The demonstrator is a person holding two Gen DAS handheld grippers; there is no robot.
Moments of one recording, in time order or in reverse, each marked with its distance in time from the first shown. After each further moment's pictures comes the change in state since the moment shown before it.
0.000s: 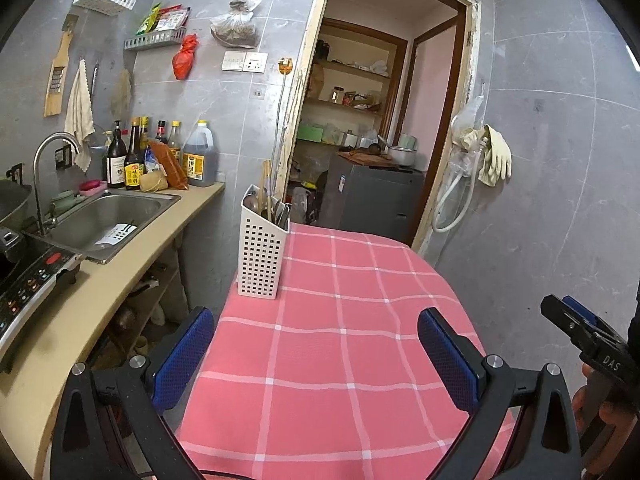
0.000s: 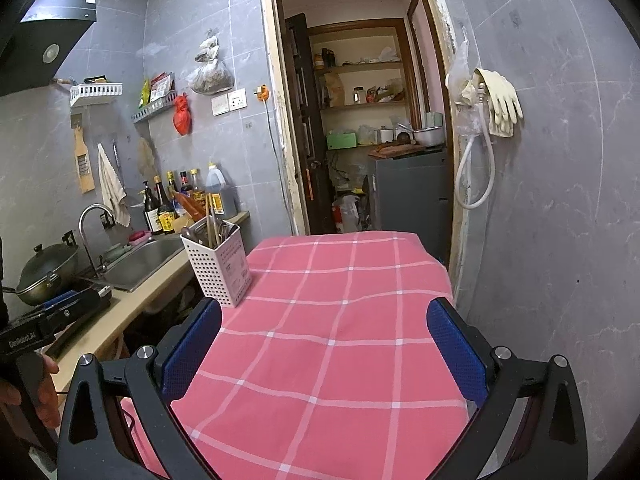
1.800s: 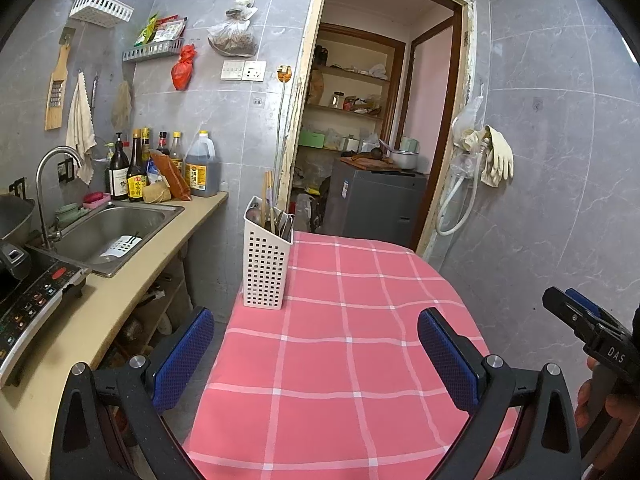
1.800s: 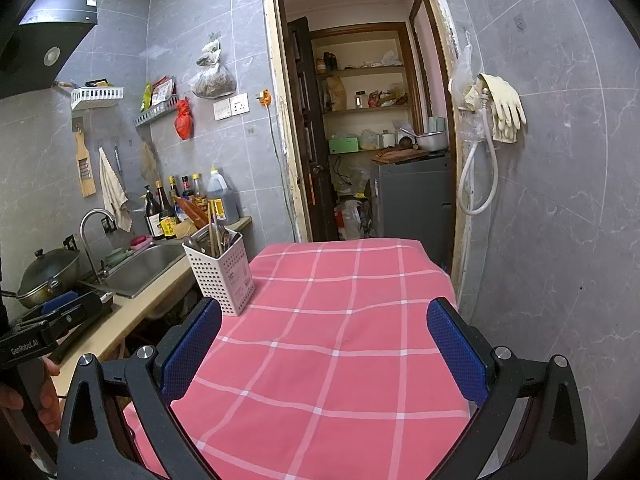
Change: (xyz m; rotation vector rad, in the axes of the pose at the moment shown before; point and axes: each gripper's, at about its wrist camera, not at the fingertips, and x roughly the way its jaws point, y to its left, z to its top) left arm -0.004 -0.004 0.011 0.023 -0.019 0.019; right arm 0.003 0.004 0.012 -0.004 -0.011 0.009
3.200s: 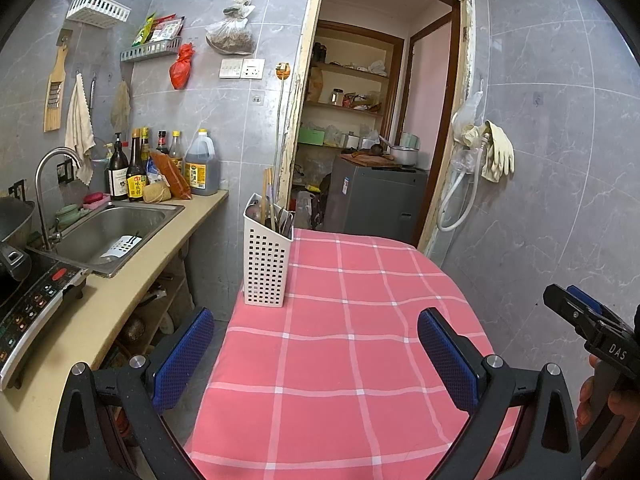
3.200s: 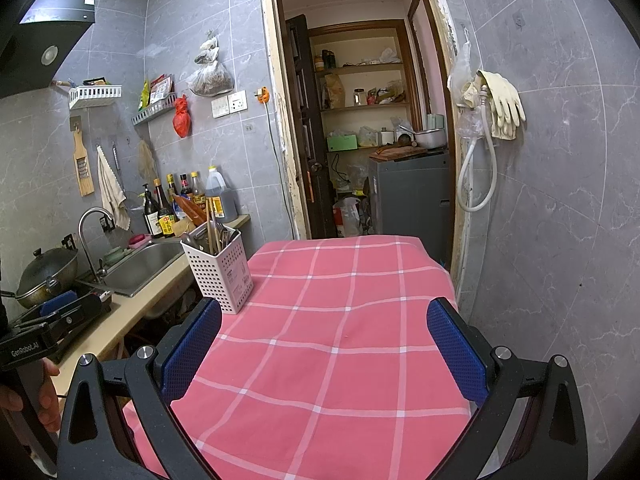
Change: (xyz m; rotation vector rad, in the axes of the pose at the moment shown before) left arm 0.002 0.001 0.001 0.003 0.005 0.000; right arm 0.003 -0.003 0.002 0.002 0.002 -0.001
